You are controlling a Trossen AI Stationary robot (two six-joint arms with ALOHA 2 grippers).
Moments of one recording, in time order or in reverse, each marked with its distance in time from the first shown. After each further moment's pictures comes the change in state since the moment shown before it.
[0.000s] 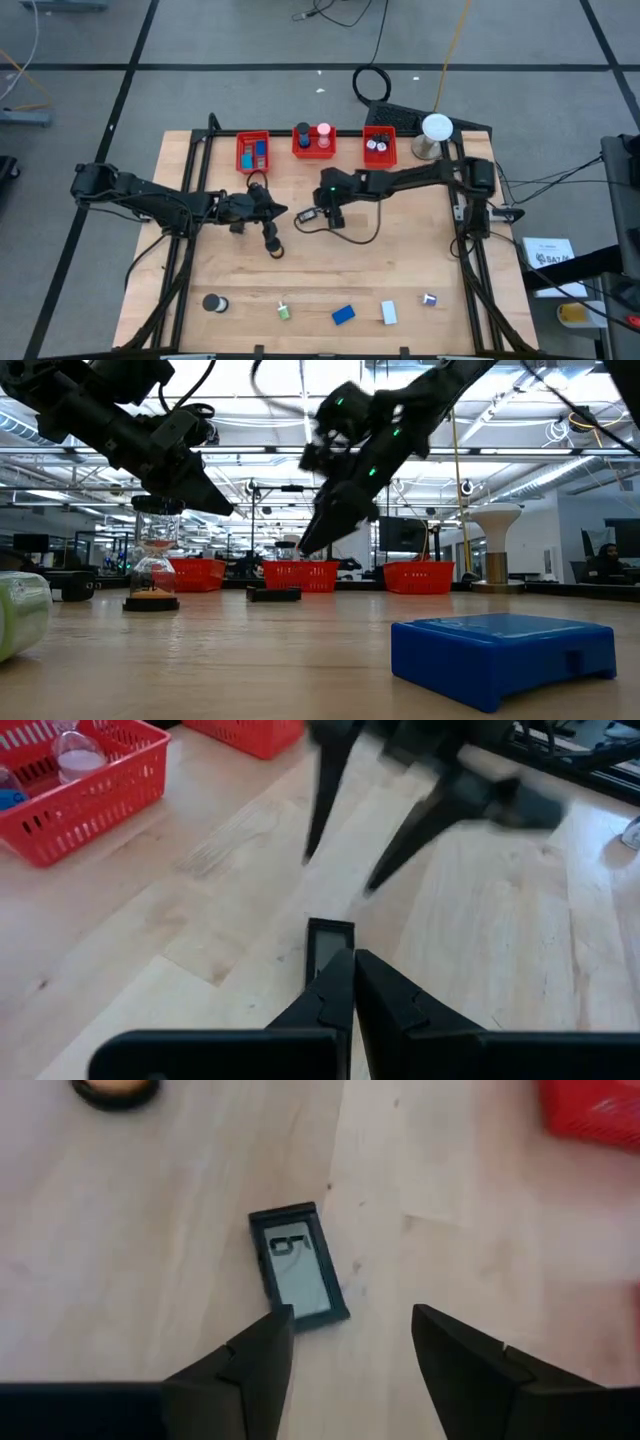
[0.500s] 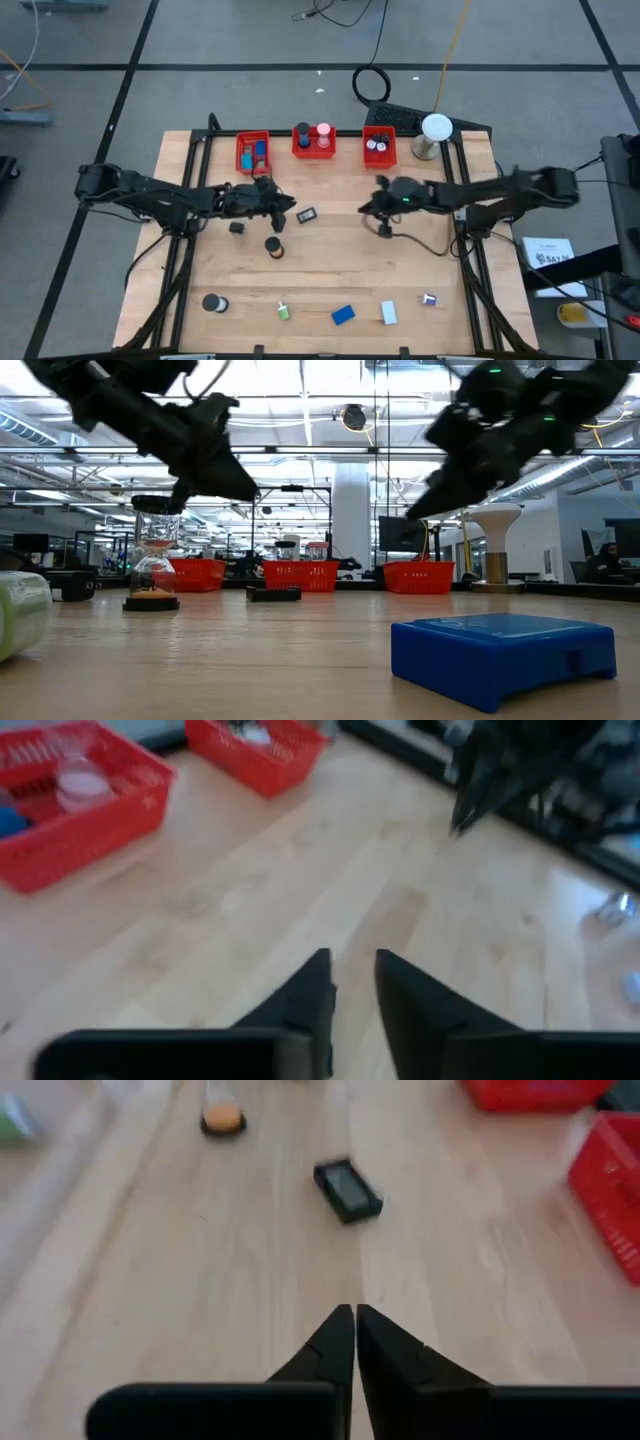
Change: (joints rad) left arm 0.061 0.059 0.110 -0.005 0.041 -0.076; right arm 0.033 -0.659 -0.711 0.310 -0.008 0.245
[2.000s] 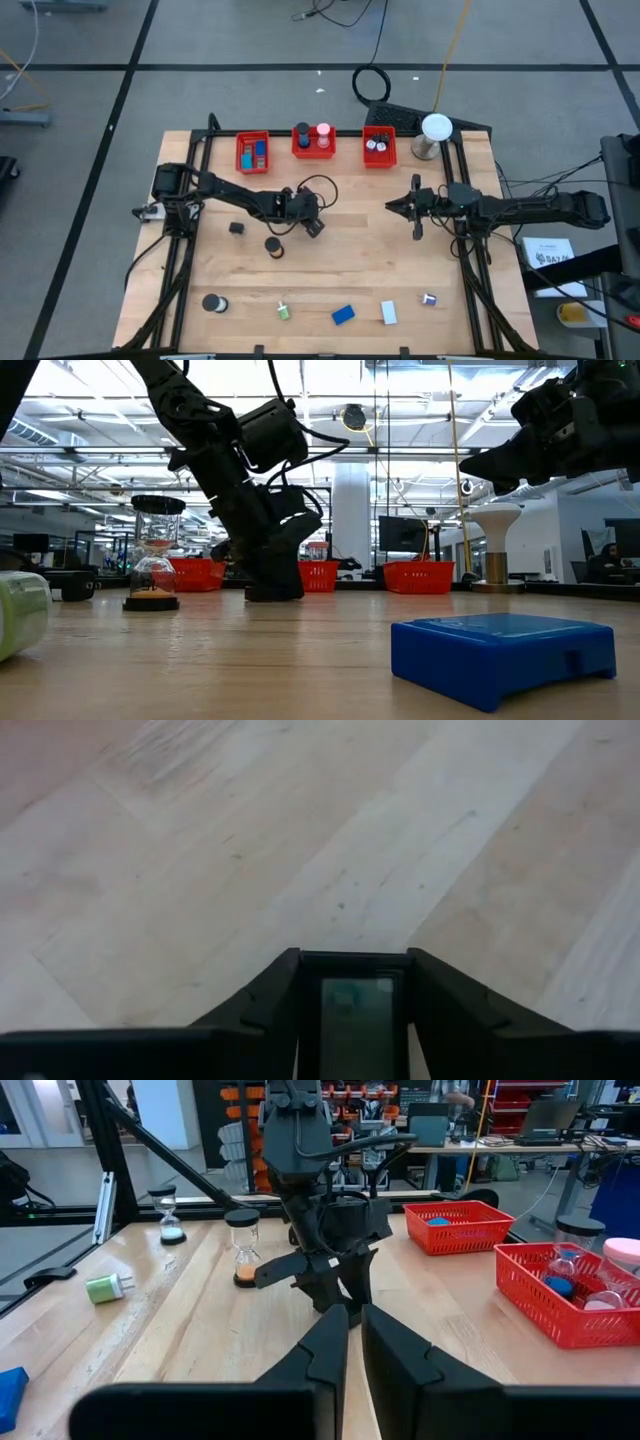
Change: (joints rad) left arm 0.015 0.652 0.436 -0.304 -0.041 -0.131; right arm 0.000 -0.645 -0.427 0.267 0.002 0.121
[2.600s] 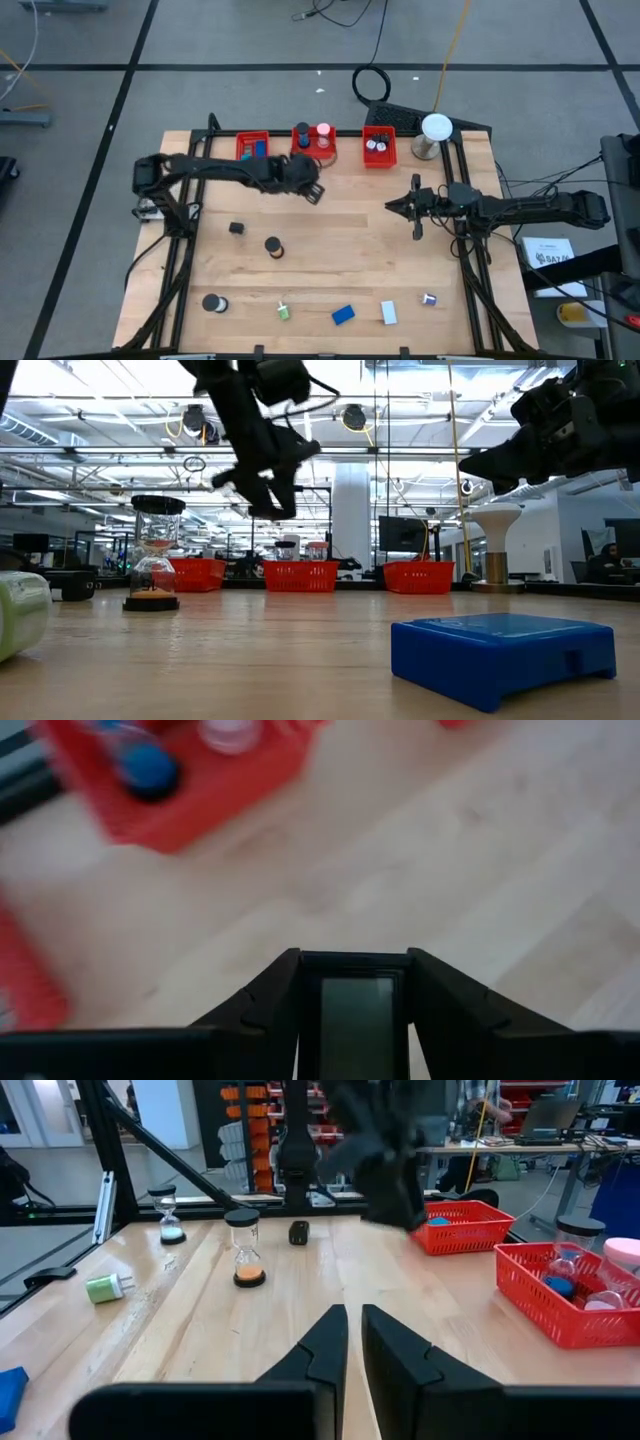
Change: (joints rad) left arm 0.154 -0.170 0.299 -0.509 -0.038 -0.051; right arm 0.000 0.006 0.002 0.004 0.000 0.000
